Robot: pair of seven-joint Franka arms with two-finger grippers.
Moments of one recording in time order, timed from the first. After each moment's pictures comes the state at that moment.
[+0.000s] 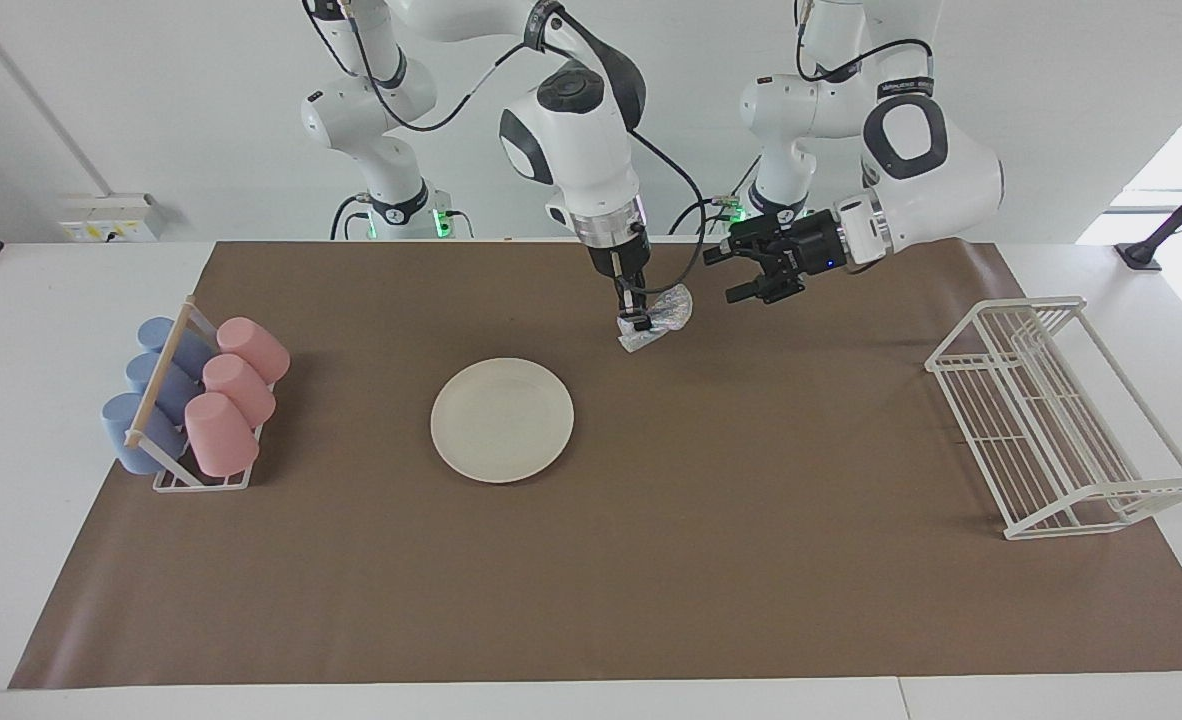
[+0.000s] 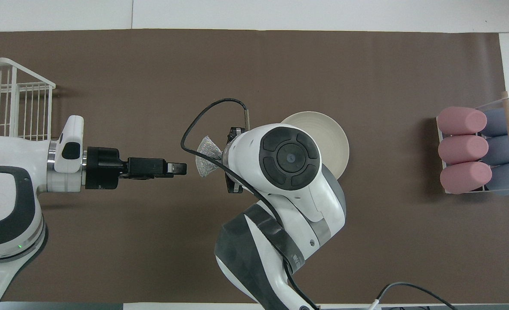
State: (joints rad) left arm -0.22 -0.15 -0.02 -2.22 -1.17 1.95 0.38; right arm 0.64 0.22 0.03 -1.71 0.18 2.18 2.21
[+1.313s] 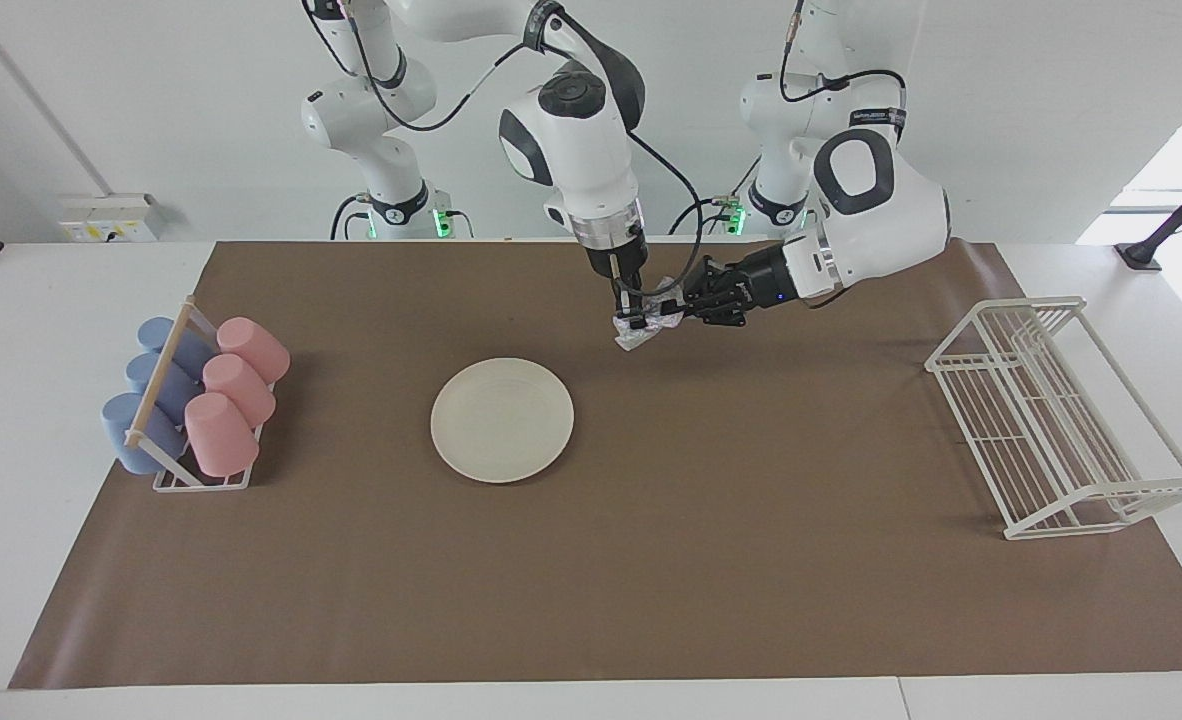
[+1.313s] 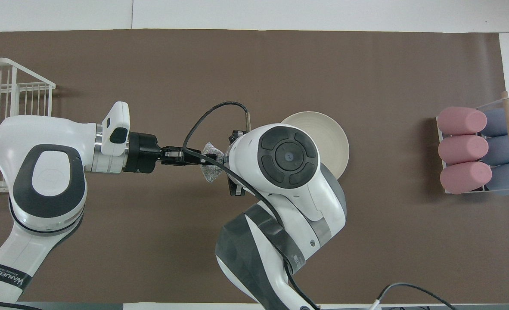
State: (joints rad) left arm -0.29 -0.02 -0.02 -2.11 -1.15 1.98 0.42; right arm 0.64 0.22 0.03 -1.71 0.18 2.15 2.21
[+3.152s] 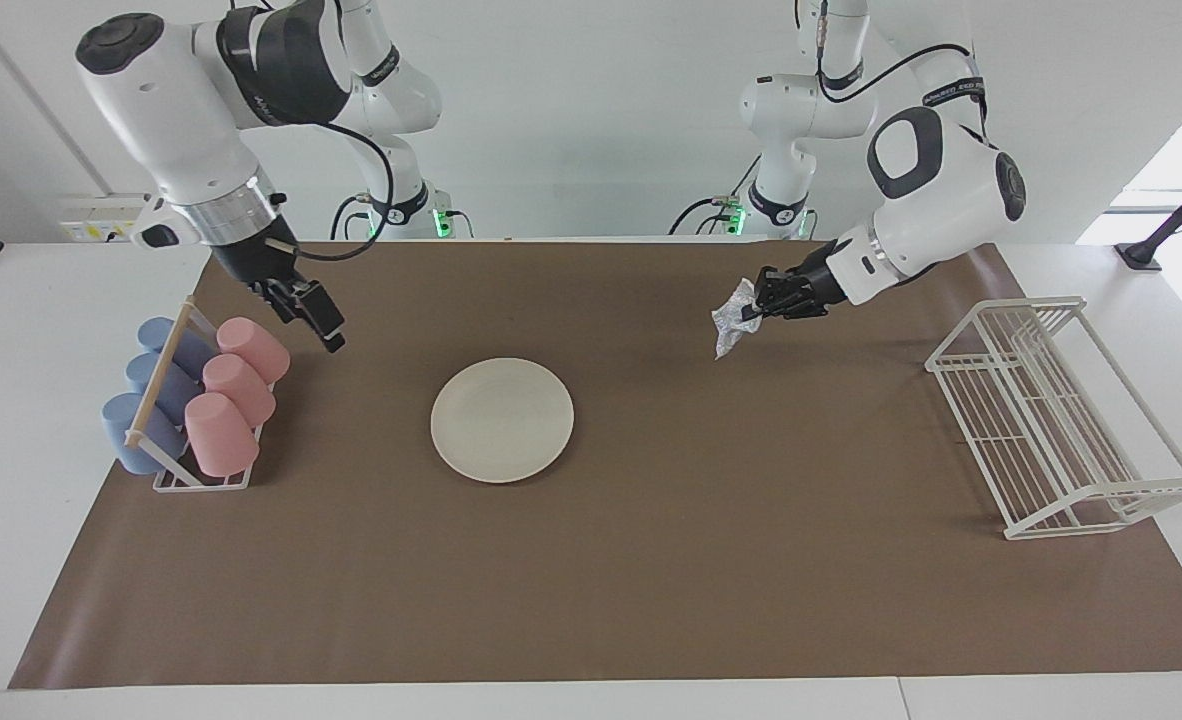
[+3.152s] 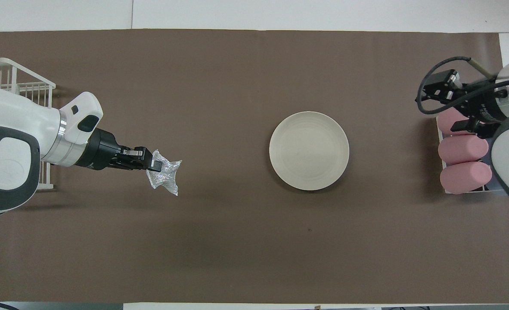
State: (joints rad) left arm -0.19 -0.02 -0.01 -1.98 -0.54 1.78 0.07; right arm -0.02 0.02 0.01 -1.71 0.12 1.83 0.62
